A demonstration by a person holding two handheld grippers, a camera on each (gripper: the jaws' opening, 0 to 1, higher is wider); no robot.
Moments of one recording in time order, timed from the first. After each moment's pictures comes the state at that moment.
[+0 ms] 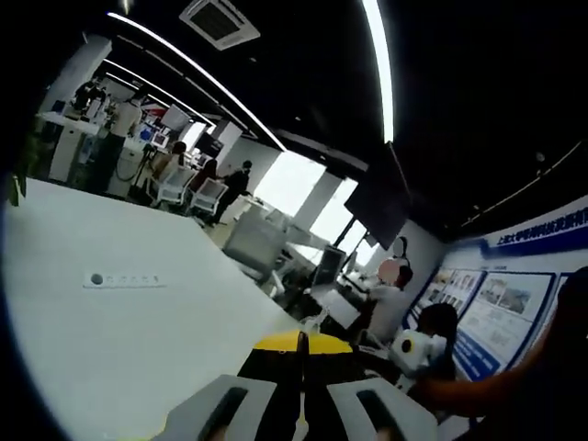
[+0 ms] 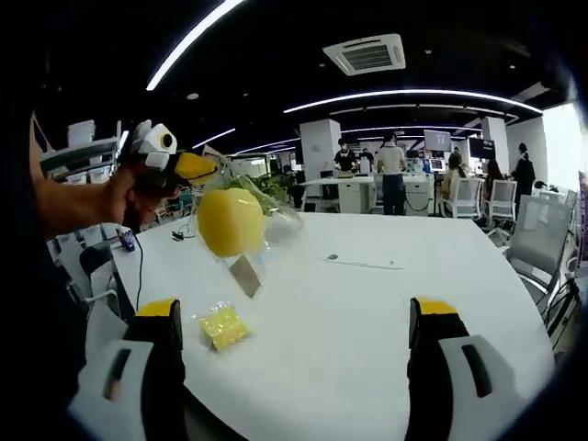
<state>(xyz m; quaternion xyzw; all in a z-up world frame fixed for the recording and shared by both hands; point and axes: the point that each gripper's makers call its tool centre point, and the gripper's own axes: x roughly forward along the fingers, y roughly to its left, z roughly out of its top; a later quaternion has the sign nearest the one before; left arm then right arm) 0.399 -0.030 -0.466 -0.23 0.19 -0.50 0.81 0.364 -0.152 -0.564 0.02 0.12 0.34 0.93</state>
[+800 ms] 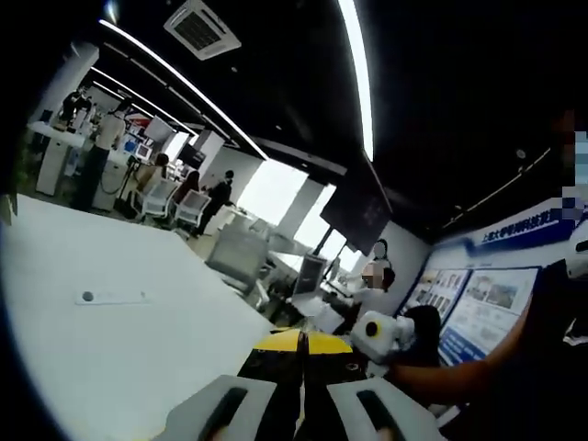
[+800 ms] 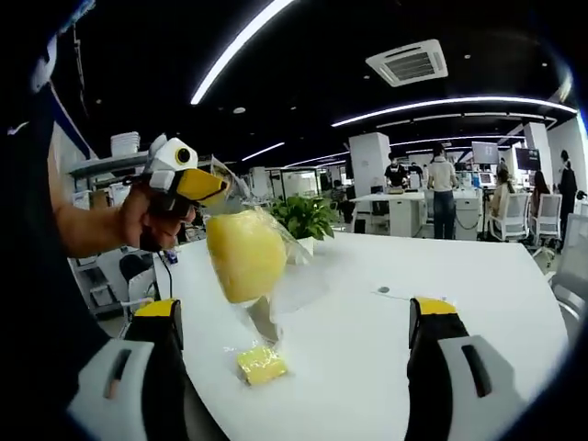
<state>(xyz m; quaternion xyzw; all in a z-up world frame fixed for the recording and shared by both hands) 0.374 -0.023 -0.425 -0.22 0.15 -0.52 0.81 0.384 -0.086 -0.513 0.03 0.08 0.45 0.89</state>
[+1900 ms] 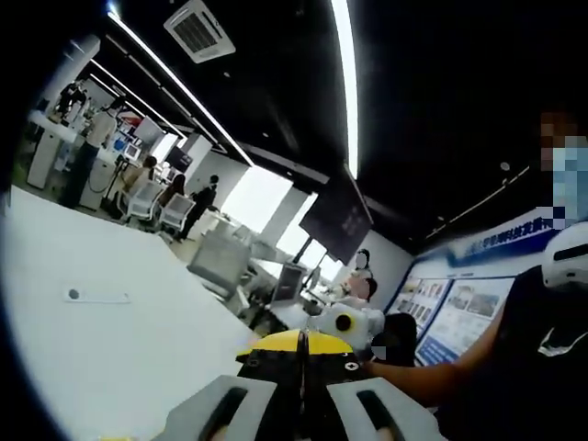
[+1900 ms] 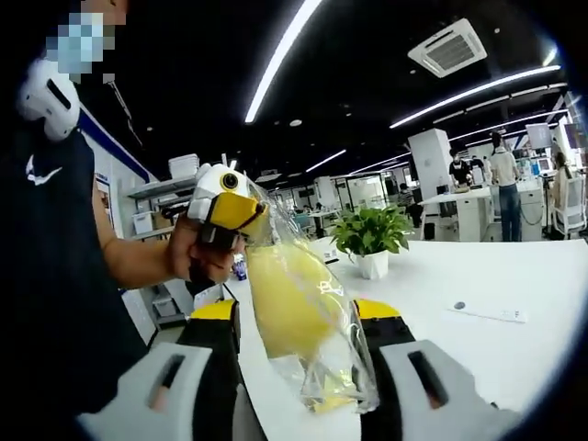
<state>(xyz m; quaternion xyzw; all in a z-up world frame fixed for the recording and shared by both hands) 0.352 -0.013 -0.411 -0.25 0.14 -0.54 0.79 0.349 -0.027 -0.479 0.08 0.07 0.59 0.80</state>
